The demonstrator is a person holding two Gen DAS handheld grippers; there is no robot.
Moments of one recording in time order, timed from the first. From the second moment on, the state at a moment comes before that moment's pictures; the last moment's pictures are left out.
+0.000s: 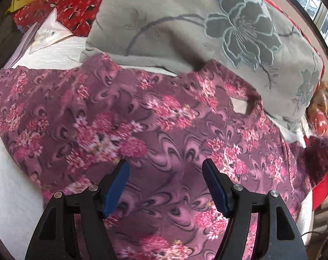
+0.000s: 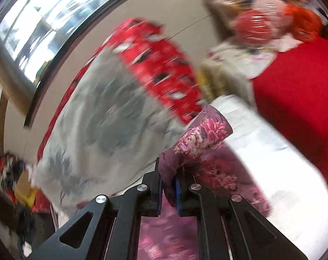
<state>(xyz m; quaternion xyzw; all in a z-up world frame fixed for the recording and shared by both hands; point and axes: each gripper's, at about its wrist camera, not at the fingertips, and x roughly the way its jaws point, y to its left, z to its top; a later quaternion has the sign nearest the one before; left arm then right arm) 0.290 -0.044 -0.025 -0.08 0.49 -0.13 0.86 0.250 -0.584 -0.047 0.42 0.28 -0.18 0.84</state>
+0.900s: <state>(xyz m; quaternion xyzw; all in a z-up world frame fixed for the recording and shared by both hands) 0.303 -0.041 -0.034 -0.15 0.55 -0.30 0.77 0.283 -0.346 -0.077 0.29 0.47 0.02 0.83</state>
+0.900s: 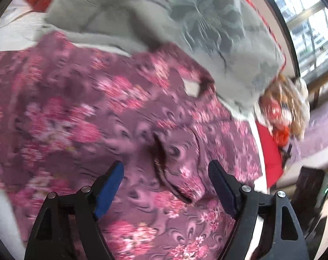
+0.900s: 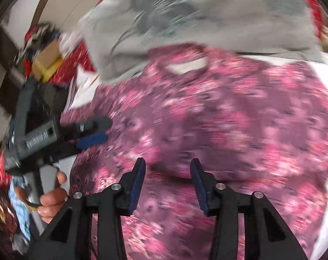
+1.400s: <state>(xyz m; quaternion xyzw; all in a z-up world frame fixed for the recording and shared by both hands) 0.303 0.003 0.013 -0.18 0.42 -0.20 0.86 0.185 -0.508 -0.087 0.43 0.37 -0.20 0.80</state>
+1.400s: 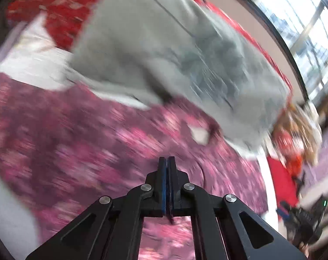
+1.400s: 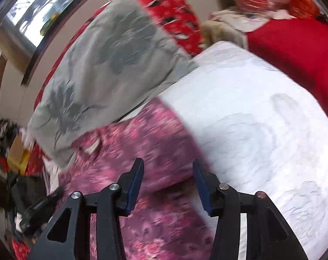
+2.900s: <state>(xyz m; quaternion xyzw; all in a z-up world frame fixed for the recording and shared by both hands) 0.313 0.003 -0.011 -0.27 0.57 -0.13 0.77 0.229 -0.501 -0.151 0.47 0.40 -0.13 0.77</state>
